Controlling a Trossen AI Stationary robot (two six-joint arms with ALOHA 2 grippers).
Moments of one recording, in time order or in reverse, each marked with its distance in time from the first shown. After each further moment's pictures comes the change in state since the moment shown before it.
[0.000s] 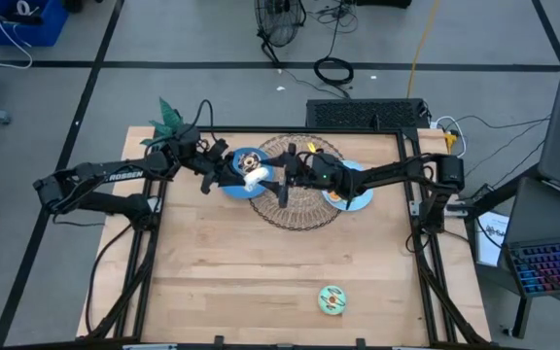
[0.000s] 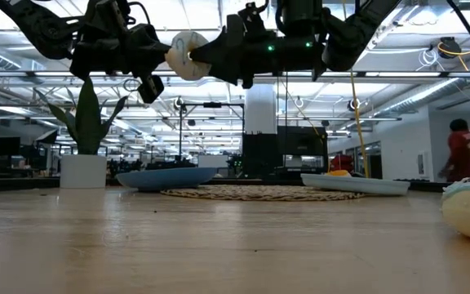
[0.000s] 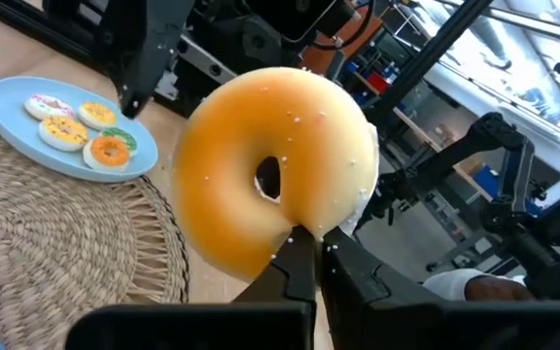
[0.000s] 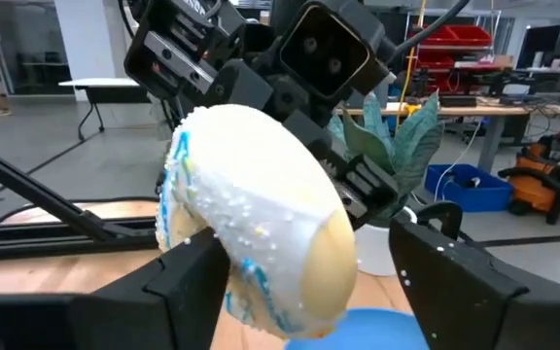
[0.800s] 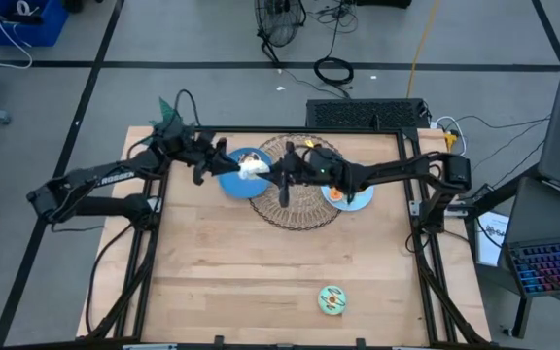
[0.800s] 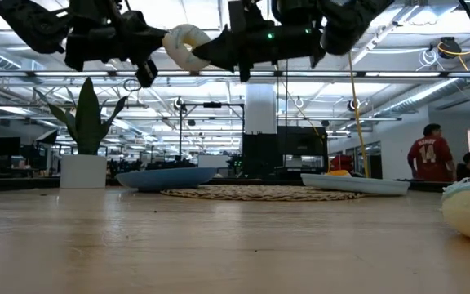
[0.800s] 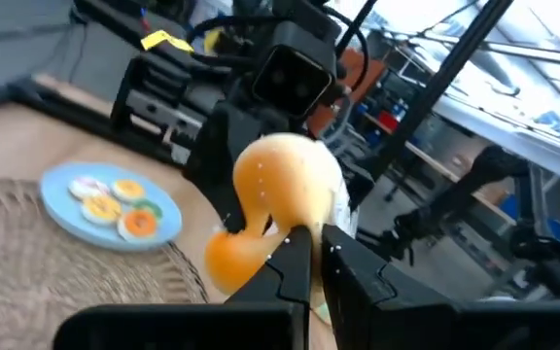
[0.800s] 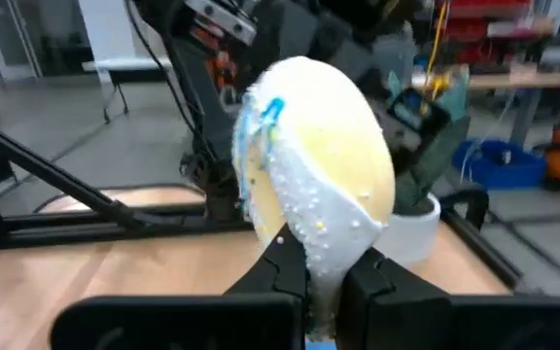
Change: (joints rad) left arm 0.097 -0.090 0.000 0.095 -0.001 -0.042; right arm -0.006 -0.049 0.046 -0.208 -0.070 0.029
